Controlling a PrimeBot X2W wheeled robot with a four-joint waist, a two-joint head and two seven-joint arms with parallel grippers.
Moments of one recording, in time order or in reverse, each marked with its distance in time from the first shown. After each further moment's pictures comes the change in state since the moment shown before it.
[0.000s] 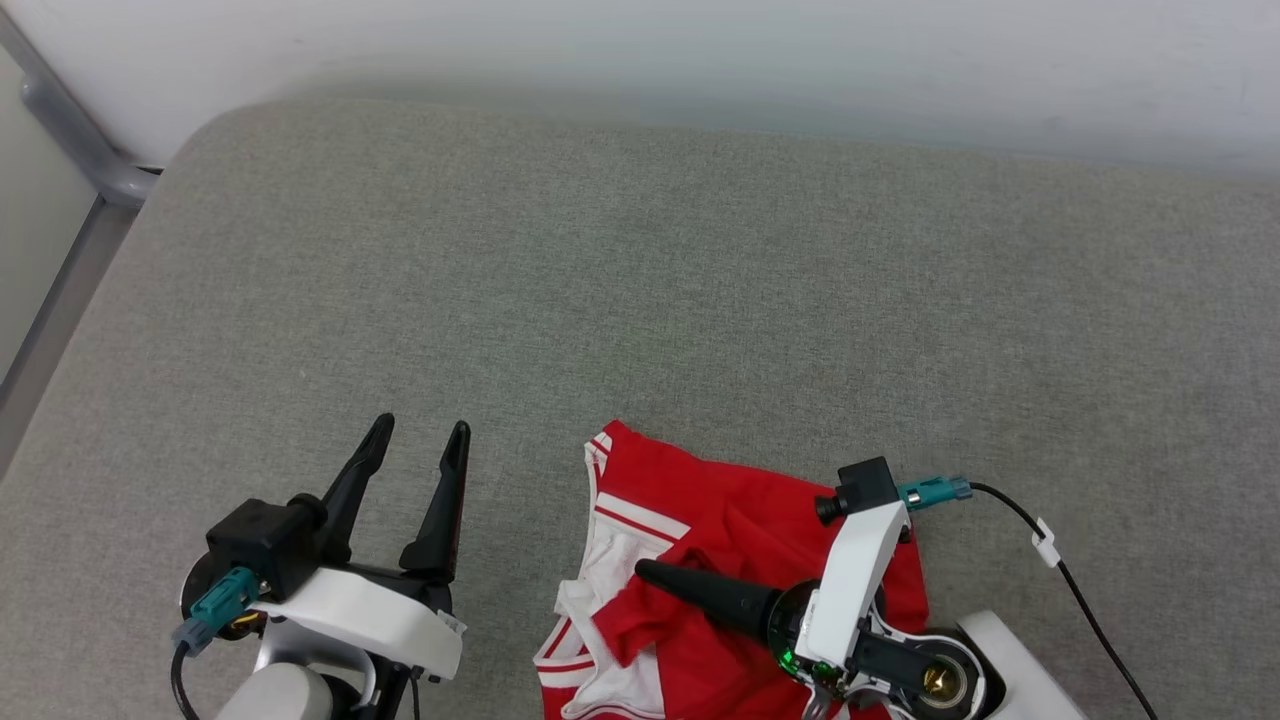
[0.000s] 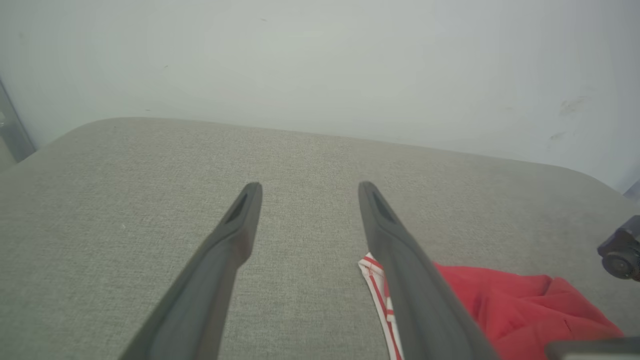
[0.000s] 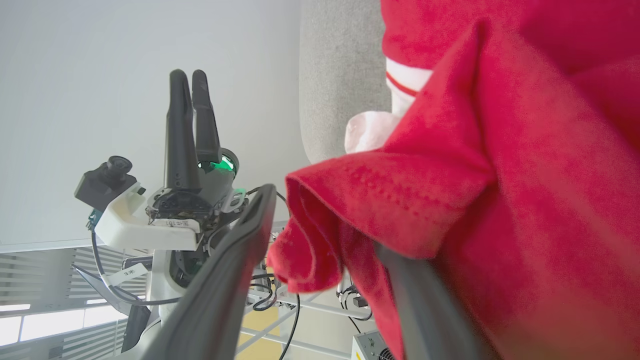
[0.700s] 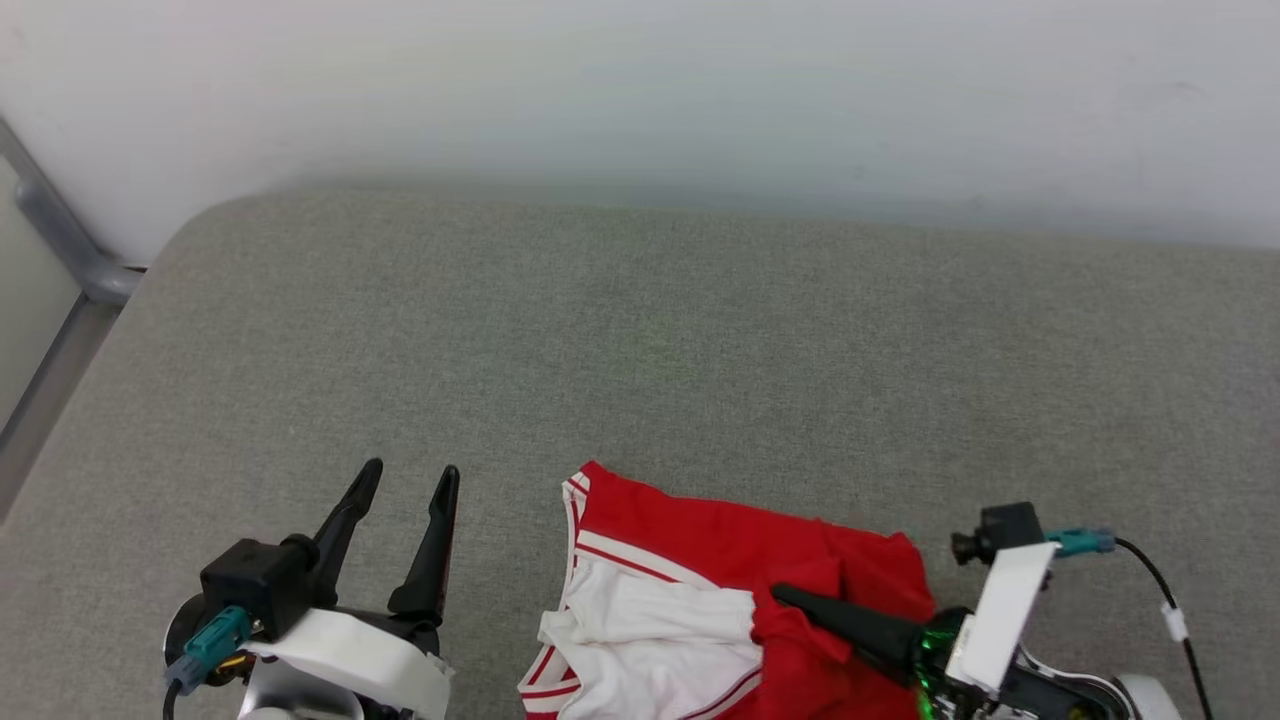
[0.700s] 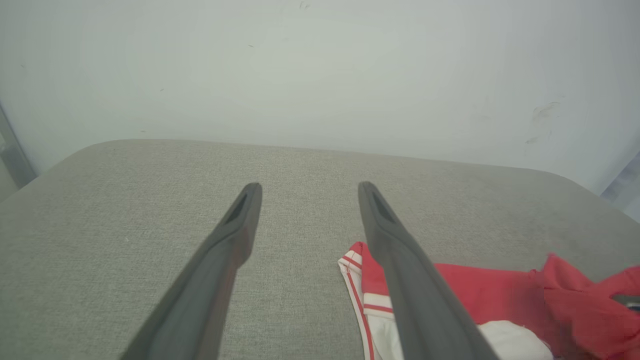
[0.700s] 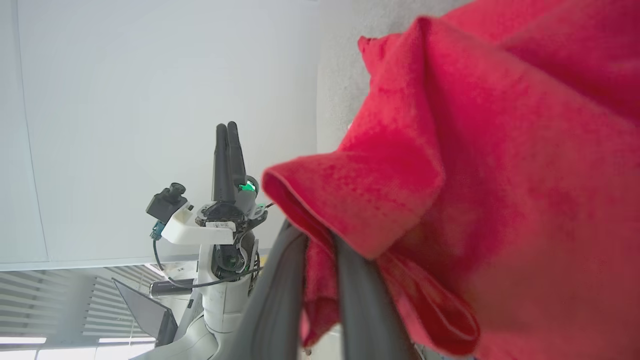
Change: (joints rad) left arm 0.086 0.045 -0.010 -0.063 -0.007 0.056 0.031; right arm 0.202 -0.001 -0.391 -0.150 -0.011 0.000 0.286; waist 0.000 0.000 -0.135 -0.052
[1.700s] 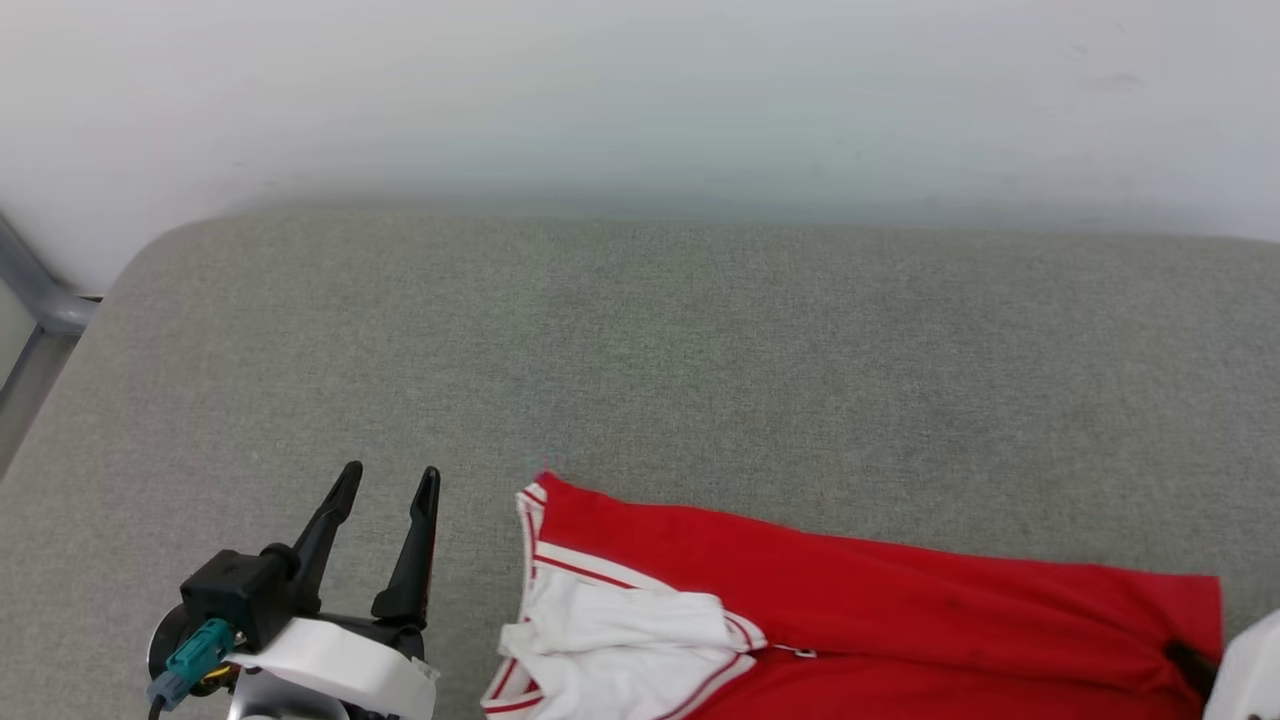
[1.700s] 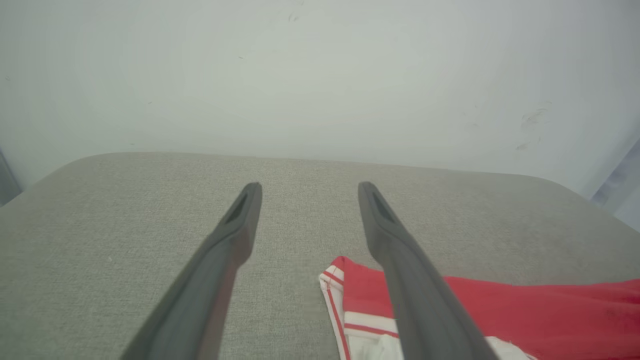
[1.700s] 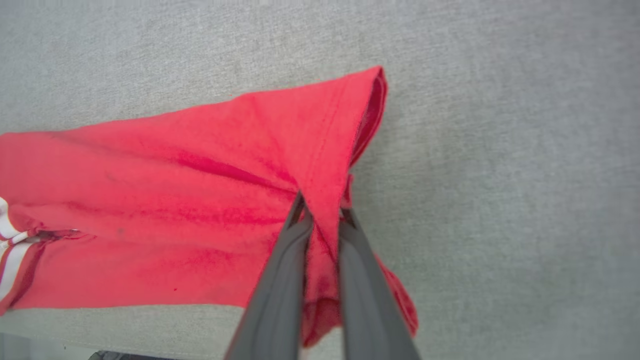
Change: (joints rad) left arm 0.003 -0.004 0.028 0.014 0.006 -0.011 -0.037; right arm 0.116 -0.115 -0.377 -0.169 -0.974 0.000 -0.092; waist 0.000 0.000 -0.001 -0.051
